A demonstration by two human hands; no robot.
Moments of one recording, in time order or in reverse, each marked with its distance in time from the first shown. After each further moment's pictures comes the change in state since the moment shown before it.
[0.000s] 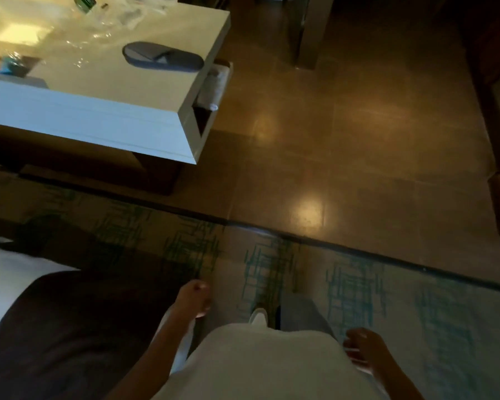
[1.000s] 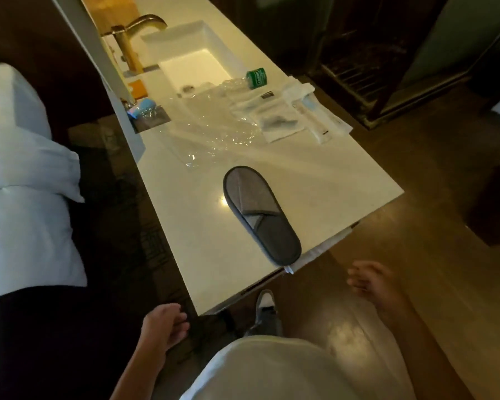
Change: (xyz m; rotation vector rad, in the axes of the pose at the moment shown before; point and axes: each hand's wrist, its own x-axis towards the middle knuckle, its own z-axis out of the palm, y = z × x) left_hand 0.229 0.417 -0.100 -1.006 0.732 -0.383; right_hand 0.040 -0.884 0.301 -0.516 -0.434 -0.749
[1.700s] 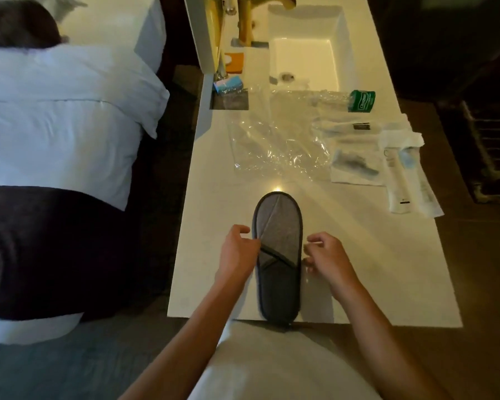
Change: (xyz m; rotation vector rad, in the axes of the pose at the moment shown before) left_hand -0.061 0.158 0.175 -0.035 0.097 0.301; right_hand 0.091 -0.162 0.166 -0.696 -0.459 -0.269
